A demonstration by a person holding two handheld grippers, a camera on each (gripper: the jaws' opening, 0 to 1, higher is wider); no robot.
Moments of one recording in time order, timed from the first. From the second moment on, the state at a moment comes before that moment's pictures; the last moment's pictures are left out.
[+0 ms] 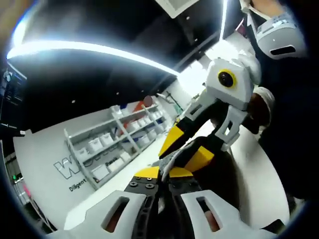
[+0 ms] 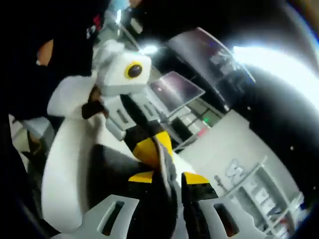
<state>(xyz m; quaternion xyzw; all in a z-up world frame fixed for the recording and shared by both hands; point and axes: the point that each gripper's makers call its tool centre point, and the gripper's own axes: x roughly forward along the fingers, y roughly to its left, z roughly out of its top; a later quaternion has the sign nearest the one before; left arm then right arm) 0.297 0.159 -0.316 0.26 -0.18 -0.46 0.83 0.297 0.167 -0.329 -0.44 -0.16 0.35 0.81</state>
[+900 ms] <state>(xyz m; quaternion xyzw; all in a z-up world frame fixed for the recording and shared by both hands) 0.322 0.173 -0.321 0.30 -0.18 -0.40 0.85 0.299 0.162 -0.319 -0.40 -0.15 0.36 0.83</state>
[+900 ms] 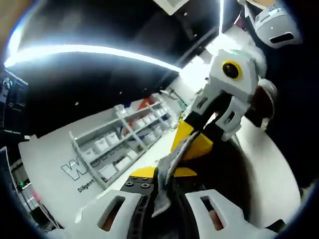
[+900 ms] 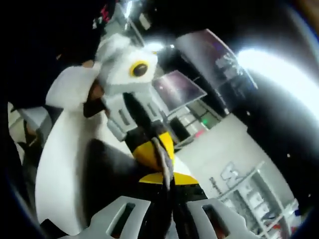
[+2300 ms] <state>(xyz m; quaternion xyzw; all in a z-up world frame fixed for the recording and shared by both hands) 0.409 0.209 -0.375 0.21 0.08 -0.38 0.90 0.366 -0.018 -0.265 -0.07 -0.08 0.26 0.96</state>
